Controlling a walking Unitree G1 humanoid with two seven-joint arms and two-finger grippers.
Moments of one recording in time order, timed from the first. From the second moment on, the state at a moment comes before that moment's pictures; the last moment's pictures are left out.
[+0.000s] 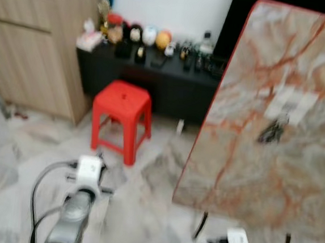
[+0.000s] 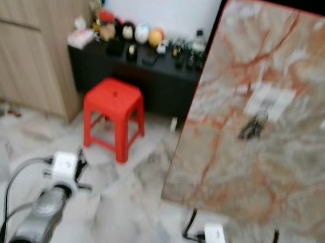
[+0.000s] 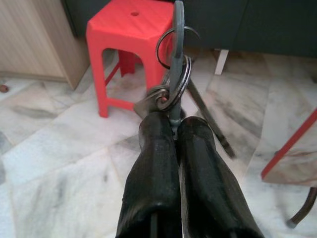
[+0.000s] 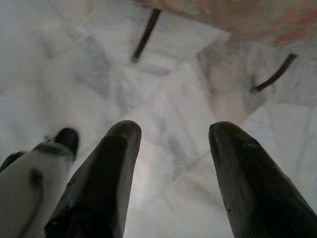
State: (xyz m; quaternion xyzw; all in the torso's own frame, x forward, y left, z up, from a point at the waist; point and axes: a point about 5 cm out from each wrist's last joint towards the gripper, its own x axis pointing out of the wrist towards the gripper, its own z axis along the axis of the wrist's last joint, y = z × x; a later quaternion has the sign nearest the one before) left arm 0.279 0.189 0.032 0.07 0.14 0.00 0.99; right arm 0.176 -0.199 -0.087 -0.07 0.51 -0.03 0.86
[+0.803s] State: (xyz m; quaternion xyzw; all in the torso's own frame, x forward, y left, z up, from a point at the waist) left arm 0.280 0.179 0.034 0.06 0.13 -0.01 0.99; right arm 0.170 -0.206 -0.089 -0.07 0.52 -0.04 0.85
